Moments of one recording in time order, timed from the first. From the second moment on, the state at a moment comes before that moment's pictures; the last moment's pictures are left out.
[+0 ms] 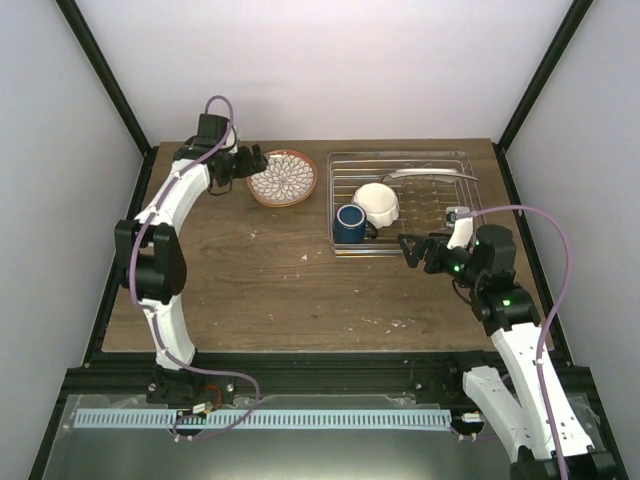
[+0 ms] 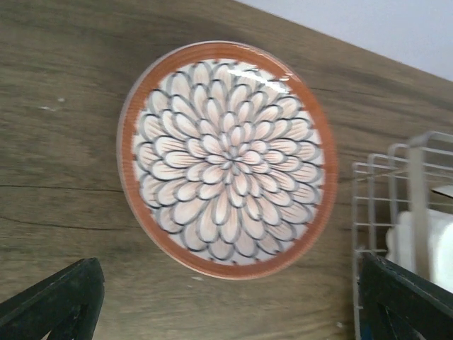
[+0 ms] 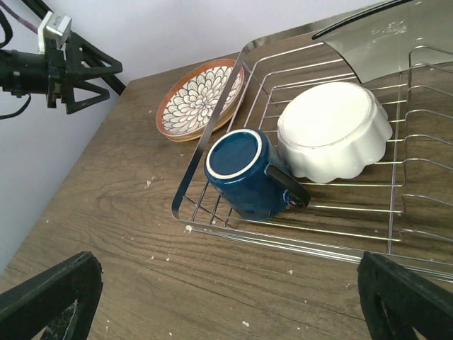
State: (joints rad) left arm -0.15 1.91 1.71 -0.63 0.24 -0.41; right arm 0.14 0.68 0.70 -0.44 -0.44 0.34
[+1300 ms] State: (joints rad) left arm -0.04 2.29 1.88 -0.56 0.42 -0.39; right arm 0.14 0.82 0.70 -0.44 -0.34 0.30
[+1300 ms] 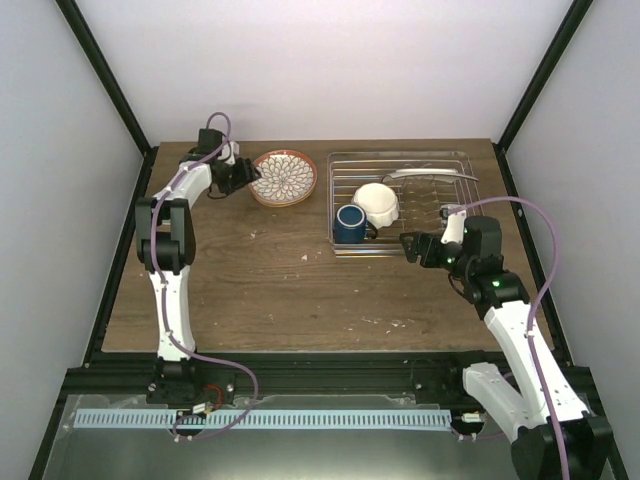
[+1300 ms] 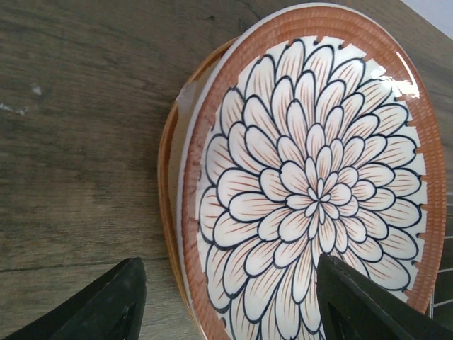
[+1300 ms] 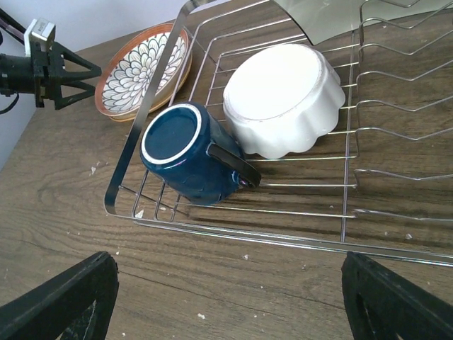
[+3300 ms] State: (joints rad) left arm -0.07 2.32 1.70 -0.22 0.54 -0.59; right arm 0.14 0.86 0.68 -0.42 -0.30 0.27
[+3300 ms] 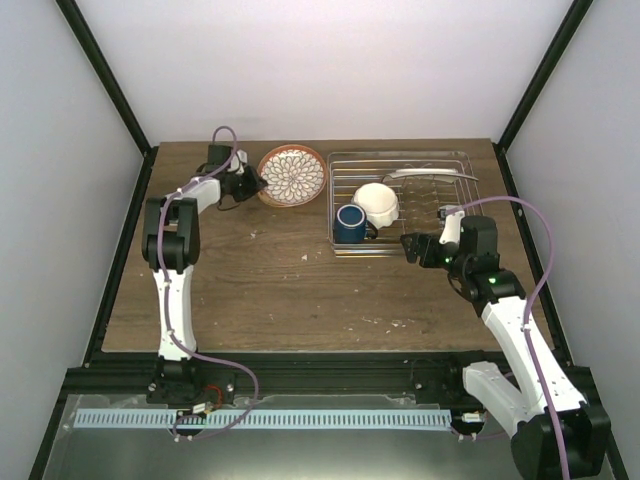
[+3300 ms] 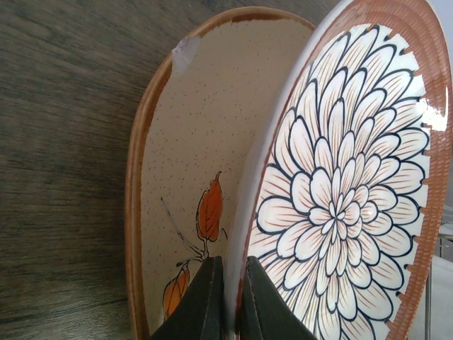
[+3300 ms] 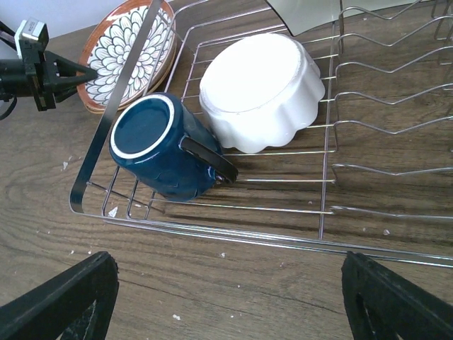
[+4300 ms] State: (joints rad) left arm 0.00 2.05 1.26 0.02 0.61 -0.77; right arm 0.14 0.85 0.61 -0.37 -0.28 0.30
